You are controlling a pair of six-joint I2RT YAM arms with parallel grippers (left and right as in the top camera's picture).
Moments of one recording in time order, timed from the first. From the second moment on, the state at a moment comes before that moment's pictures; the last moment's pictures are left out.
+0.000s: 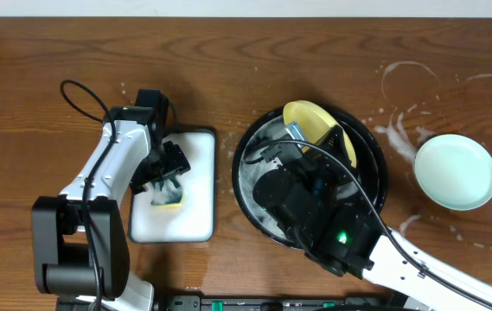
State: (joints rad) left arm -0.07 1.72 1.14 -1.06 -0.03 -0.56; right arm 1.02 1.26 1.00 -0.44 1.31 -0.40
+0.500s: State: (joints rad) left arm -0.07 1.72 1.14 -1.06 -0.03 -0.56; right arm 1.03 1.26 1.00 -0.41 1.33 -0.43
